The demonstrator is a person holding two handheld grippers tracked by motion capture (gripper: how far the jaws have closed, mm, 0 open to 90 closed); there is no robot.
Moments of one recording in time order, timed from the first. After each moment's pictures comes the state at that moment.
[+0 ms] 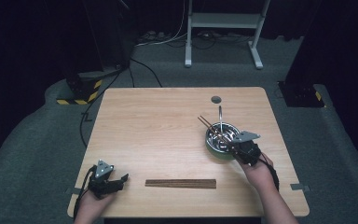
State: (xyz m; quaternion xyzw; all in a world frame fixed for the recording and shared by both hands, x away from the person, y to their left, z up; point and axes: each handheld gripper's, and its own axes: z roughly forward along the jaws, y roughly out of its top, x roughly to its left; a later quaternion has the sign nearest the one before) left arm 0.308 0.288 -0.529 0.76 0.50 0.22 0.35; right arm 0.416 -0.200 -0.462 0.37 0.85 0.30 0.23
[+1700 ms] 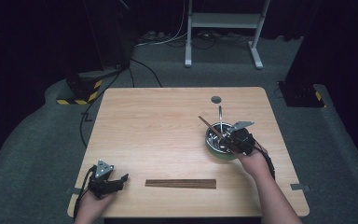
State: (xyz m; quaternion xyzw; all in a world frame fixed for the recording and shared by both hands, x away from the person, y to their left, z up) left arm 0.308 0.289 -0.529 0.76 0.49 0.22 0.35; right arm 0.457 -0.191 -0.463 0.37 0.86 0.30 0.18
